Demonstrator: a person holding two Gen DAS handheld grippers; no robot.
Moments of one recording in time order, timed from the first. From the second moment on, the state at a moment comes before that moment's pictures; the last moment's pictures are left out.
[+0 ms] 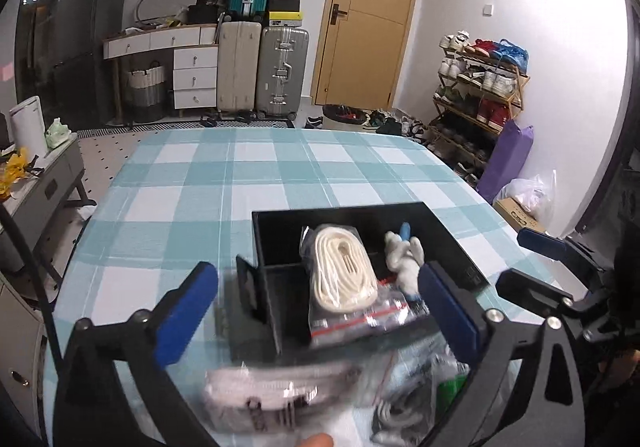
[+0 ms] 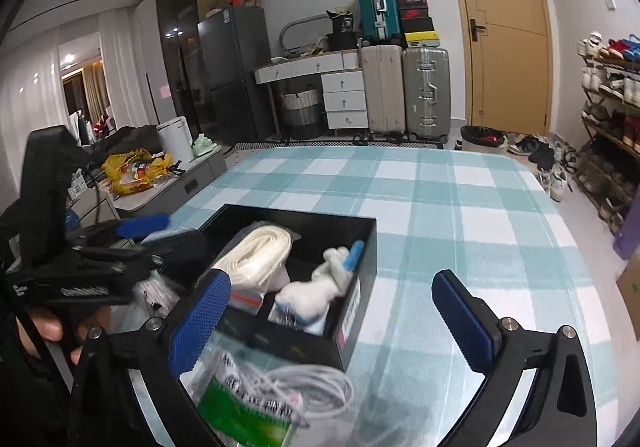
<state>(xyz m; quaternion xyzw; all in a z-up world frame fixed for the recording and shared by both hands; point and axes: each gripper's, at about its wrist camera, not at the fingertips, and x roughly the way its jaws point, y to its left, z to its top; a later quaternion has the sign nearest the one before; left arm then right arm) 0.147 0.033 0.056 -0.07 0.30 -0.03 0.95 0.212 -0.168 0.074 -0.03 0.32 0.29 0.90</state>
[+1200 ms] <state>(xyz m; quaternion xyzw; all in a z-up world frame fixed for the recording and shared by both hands) 0.082 0.036 0.010 -0.06 0.32 0.03 0.94 0.166 -0.150 0.024 0.01 0.44 0.29 0.85</state>
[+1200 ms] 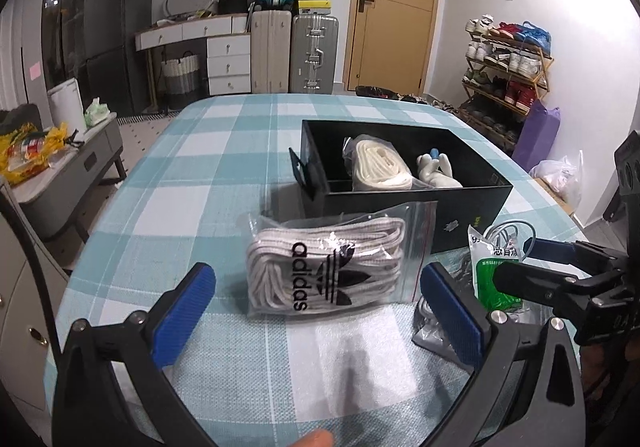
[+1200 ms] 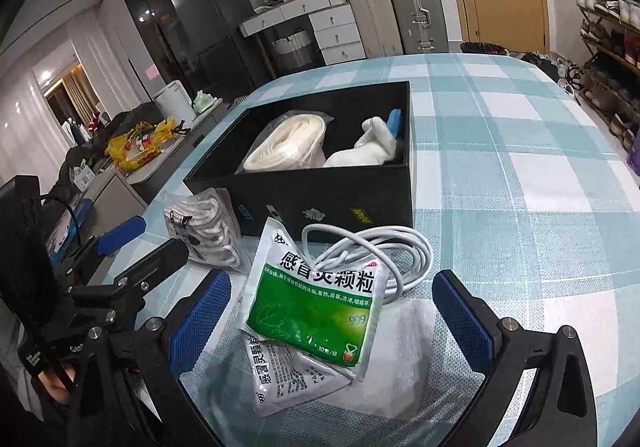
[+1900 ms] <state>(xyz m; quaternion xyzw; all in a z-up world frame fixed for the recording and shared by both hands) 0.081 0.041 0.000 -0.06 0.33 0.03 0.94 0.164 -0.139 0.017 0.01 0.46 0.30 0.84</state>
